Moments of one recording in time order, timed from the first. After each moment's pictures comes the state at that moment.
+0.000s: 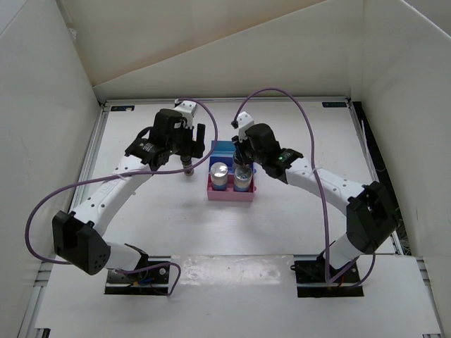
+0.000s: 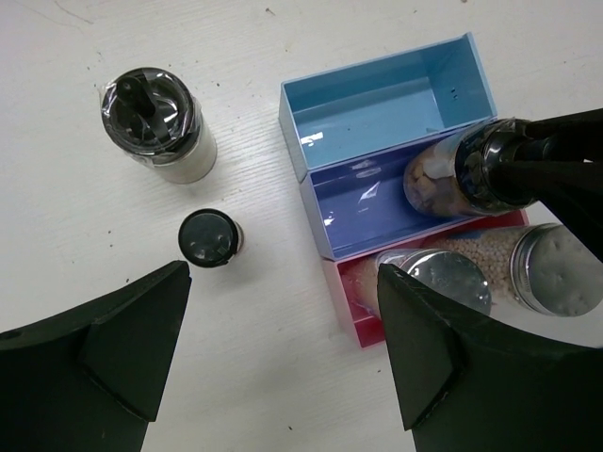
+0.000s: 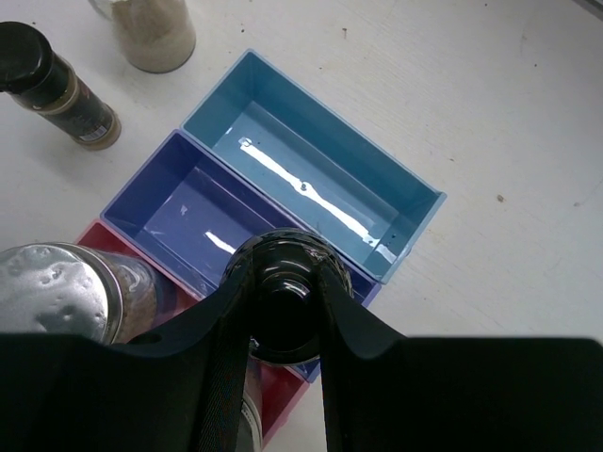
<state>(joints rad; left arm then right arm) -0.48 1.37 1.27 -0.51 -0.05 -0.14 0.73 1.55 1.15 -0.13 0.12 -0.03</state>
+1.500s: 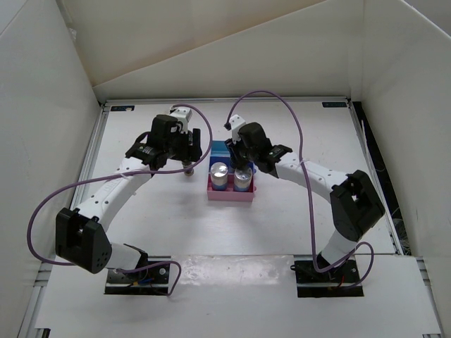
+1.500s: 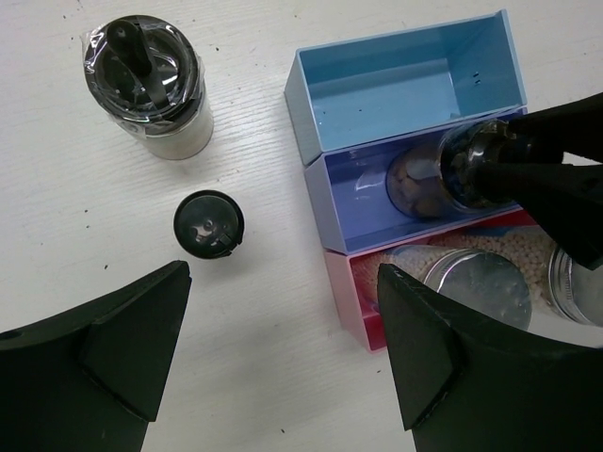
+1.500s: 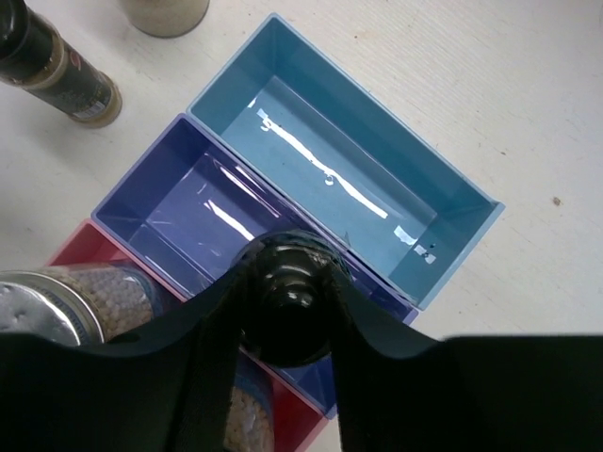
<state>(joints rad) -0.41 1.38 1.16 -0.44 0.02 -0.19 0.73 1.68 1.22 -0.16 0.06 -0.02</state>
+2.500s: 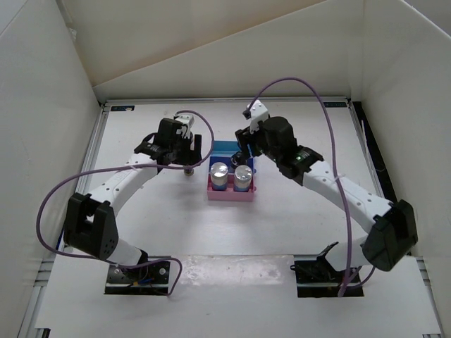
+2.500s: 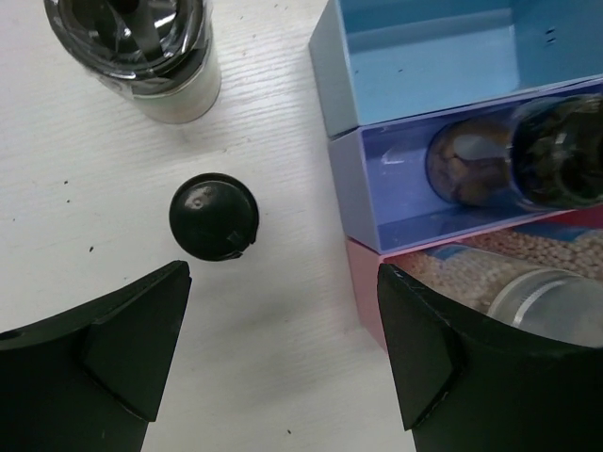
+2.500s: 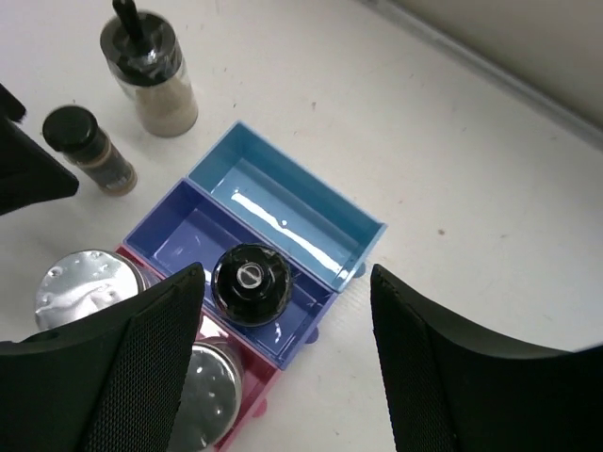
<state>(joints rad) -0.40 1.47 1.13 -0.43 0.02 -0.20 0.71 1.42 1.18 -0.17 0.10 -0.06</state>
